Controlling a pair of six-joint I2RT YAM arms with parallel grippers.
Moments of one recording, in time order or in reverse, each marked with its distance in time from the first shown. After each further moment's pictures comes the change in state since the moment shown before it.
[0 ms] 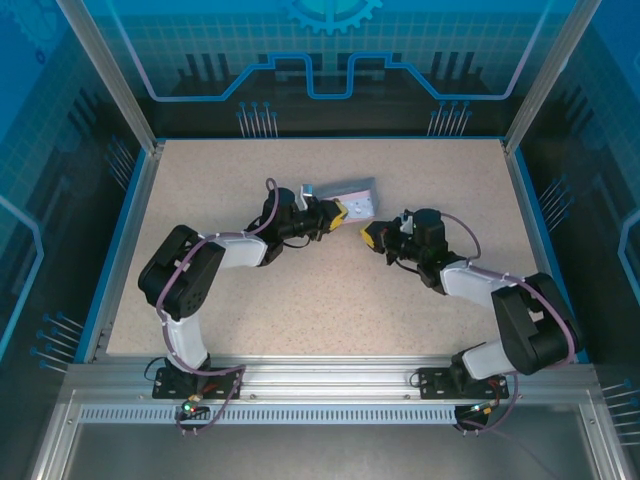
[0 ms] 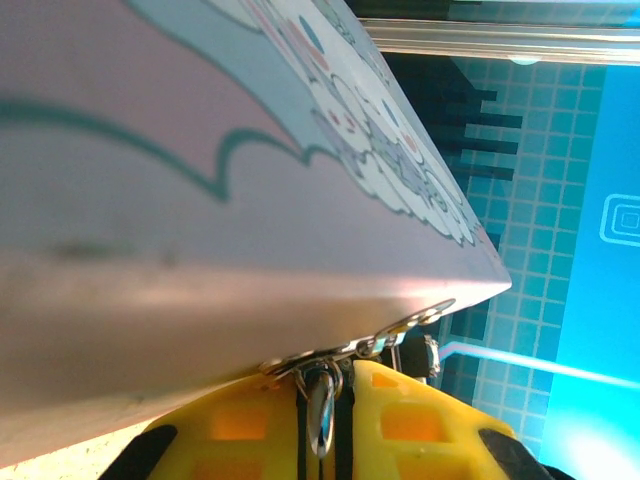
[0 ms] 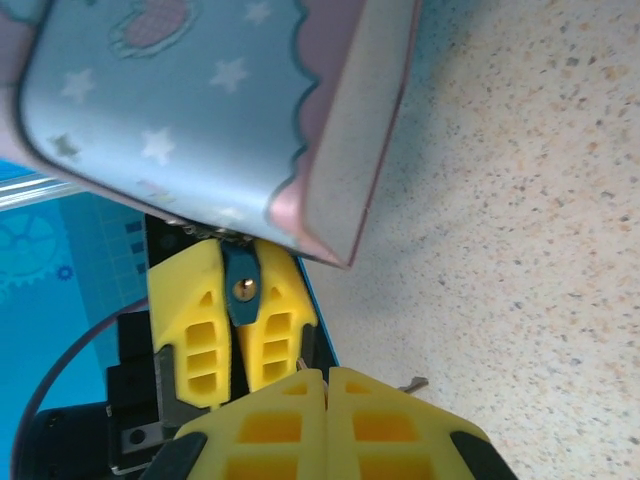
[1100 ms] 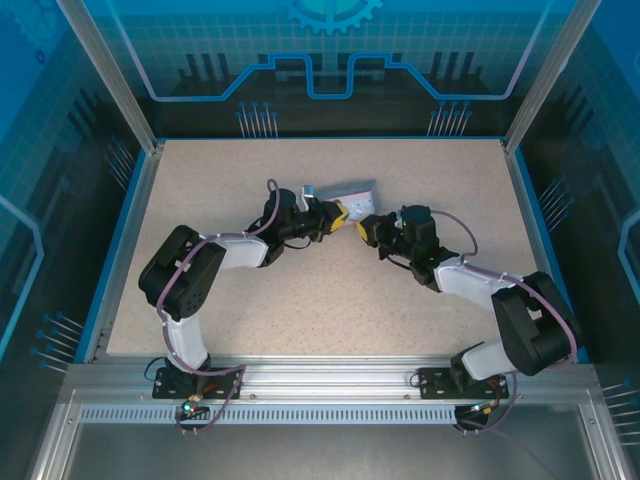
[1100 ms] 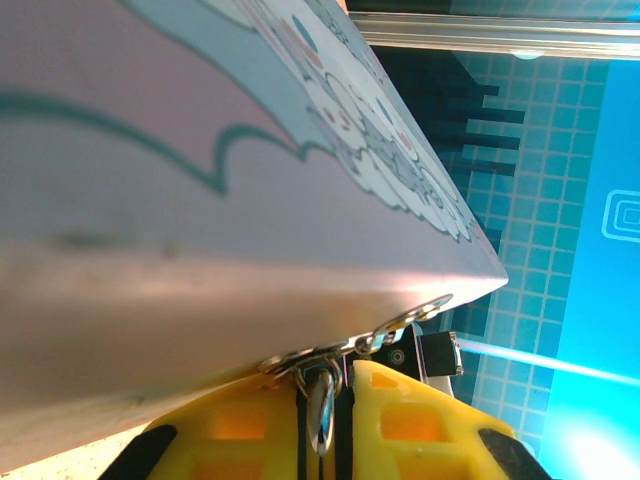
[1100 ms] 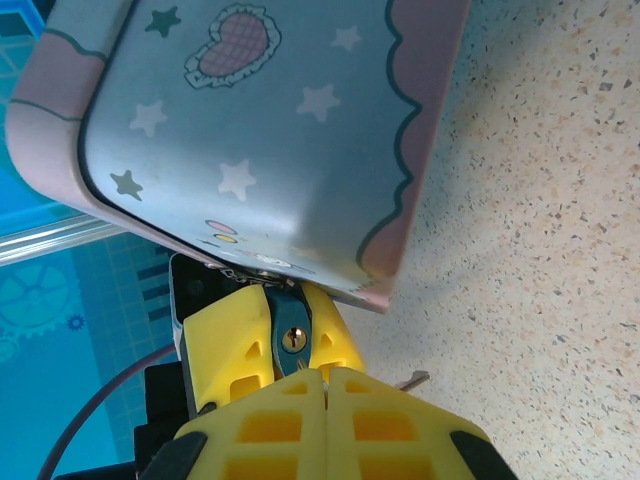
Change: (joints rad) left arm -0.009 0.000 -0.004 0.003 -0.001 -0.004; right arm 0.069 0.023 0.065 -0.040 0.159 0.064
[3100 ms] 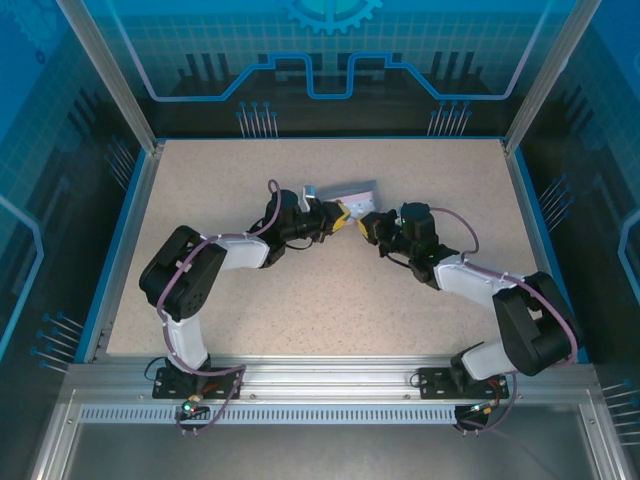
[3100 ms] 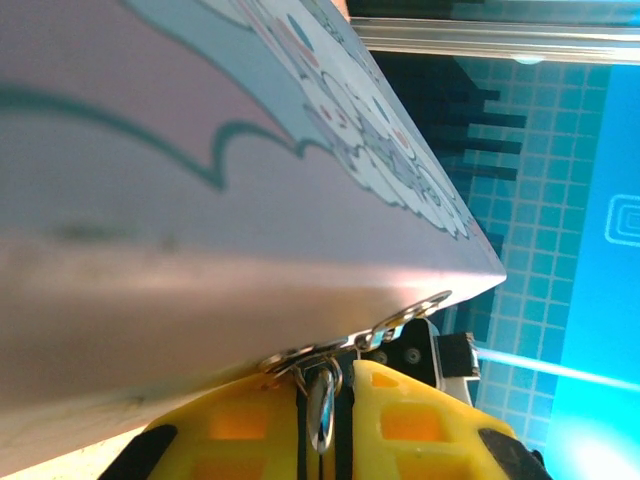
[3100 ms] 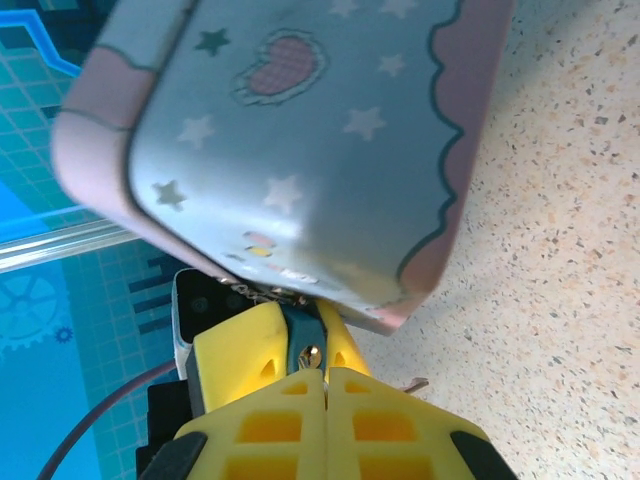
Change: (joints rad) left arm -0.014 0.000 0.000 -0.017 -0.032 -0.002; right arm 0.001 -0.012 0.023 -0.051 0.039 -0.035
